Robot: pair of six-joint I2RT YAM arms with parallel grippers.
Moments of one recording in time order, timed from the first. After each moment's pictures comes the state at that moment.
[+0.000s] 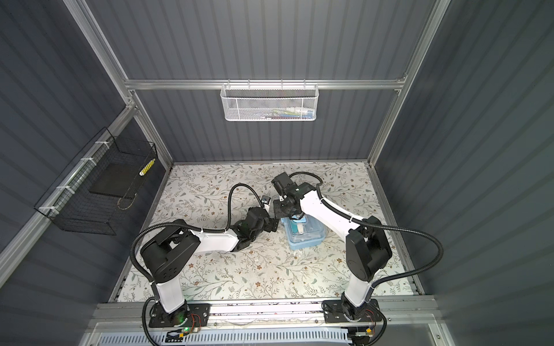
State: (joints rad) left arm -0.86 1.85 0.91 0.40 -0.36 -0.20; right arm 0.64 1.74 1.44 -0.82 0.03 0.42
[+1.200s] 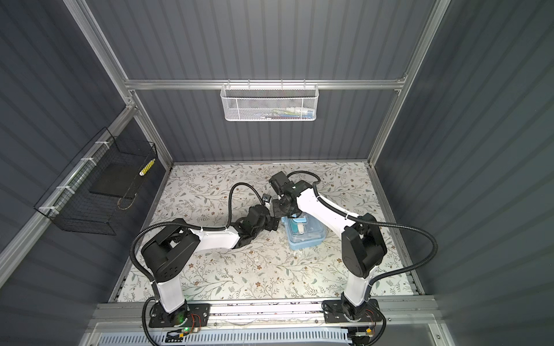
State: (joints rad) left arm -0.86 1.86 0.97 0.32 -0.33 -0.23; right arm 0.65 1.78 1.49 -0.87 0.06 0.42
